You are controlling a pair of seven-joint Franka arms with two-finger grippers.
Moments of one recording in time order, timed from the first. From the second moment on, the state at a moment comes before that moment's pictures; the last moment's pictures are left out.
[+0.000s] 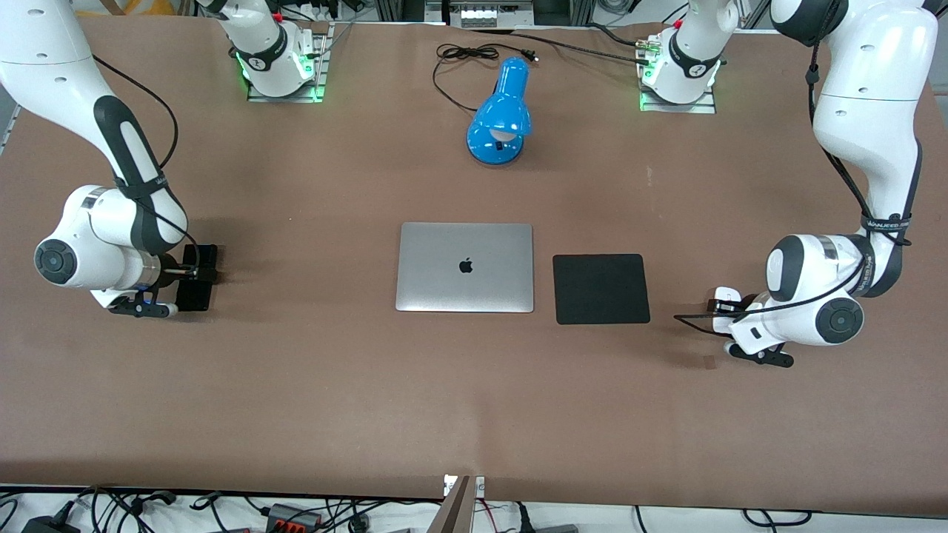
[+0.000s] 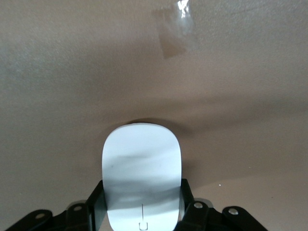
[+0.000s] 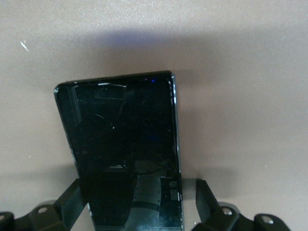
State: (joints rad) left arm 0.15 0.77 -0.12 -1.57 0.12 2.06 0.16; right arm -0.18 0.61 -0.02 -1.88 -0.04 2.25 -0.08
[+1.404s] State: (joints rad) left arm 0.09 0.74 -0.33 -1.54 0.12 1.96 -0.12; right arm 0.11 0.58 0.13 -1.76 0.02 2.13 0.20
